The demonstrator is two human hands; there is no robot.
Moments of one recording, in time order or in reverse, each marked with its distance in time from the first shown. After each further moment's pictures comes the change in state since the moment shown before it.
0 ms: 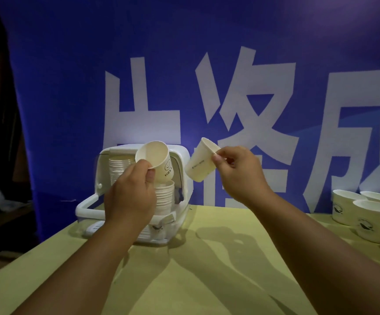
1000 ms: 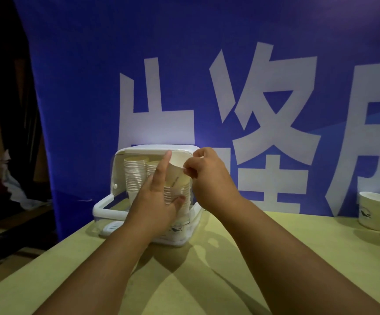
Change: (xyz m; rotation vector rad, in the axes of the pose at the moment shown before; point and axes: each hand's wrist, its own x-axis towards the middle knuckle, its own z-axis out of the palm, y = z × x) left_hand -0.006 -0.019 0.014 -0.214 -0.305 -0.031; right_hand -0.004 -0.035 0.077 -0.240 -0.163 -0.210
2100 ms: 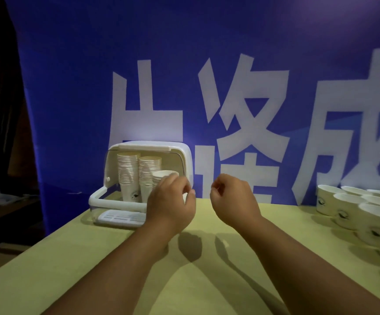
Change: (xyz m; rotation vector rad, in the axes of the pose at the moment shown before) left_hand -0.029 0.053 0.021 0.085 0.120 0.168; right_hand -0.073 0.036 -0.038 -0.059 0.020 0.349
